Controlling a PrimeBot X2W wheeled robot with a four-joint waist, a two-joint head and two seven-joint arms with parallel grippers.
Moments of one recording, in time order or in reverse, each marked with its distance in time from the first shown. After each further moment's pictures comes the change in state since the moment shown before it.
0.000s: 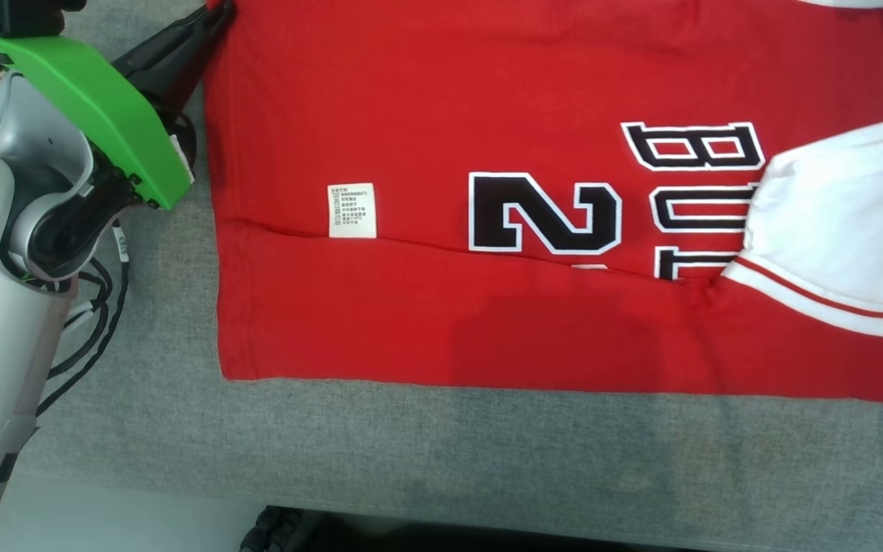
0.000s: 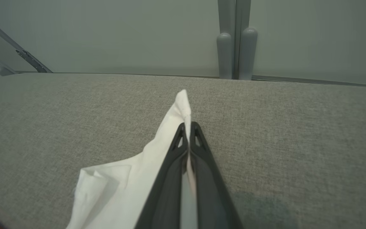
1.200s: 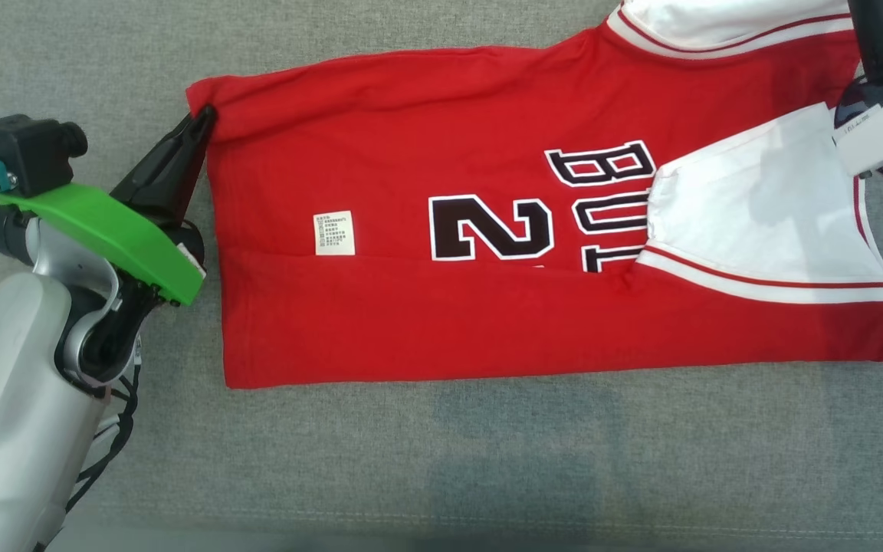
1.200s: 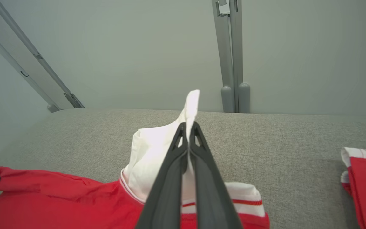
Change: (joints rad) left arm 0.193 0.012 -0.031 0.051 -0.012 0.000 -0.331; right arm 0.365 0.005 -0.054 -0.211 0.076 0.087 -0.263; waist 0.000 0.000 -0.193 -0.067
